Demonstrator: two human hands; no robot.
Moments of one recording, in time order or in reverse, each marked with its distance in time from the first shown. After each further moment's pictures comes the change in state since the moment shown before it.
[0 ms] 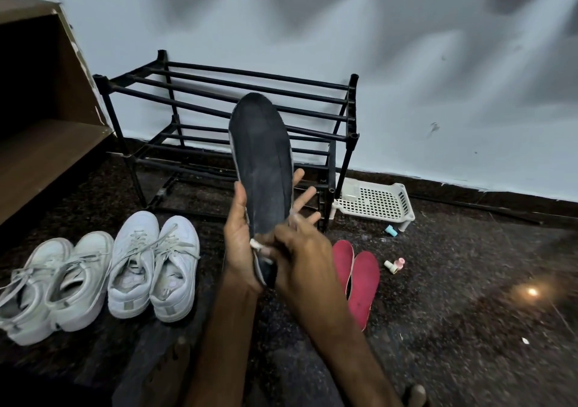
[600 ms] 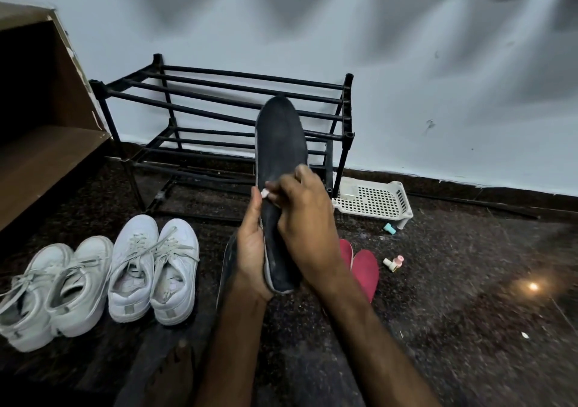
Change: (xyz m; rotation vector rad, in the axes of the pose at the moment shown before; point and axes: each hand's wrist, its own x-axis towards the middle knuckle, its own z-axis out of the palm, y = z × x) left_hand -0.005 -0.014 0.015 -0.120 0.085 -0.069; right_hand 0.055 0.014 0.000 -0.166 0.177 -0.002
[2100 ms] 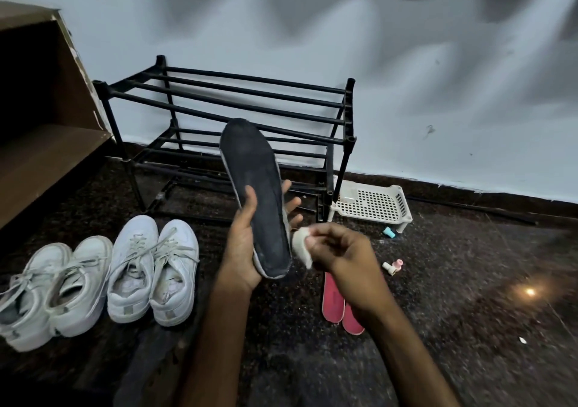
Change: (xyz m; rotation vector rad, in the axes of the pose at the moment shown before) left_hand 0.011 0.025 -0.015 0.258 0.082 0.121; right_hand -0.052 0.038 -0.035 0.862 -0.227 0.507
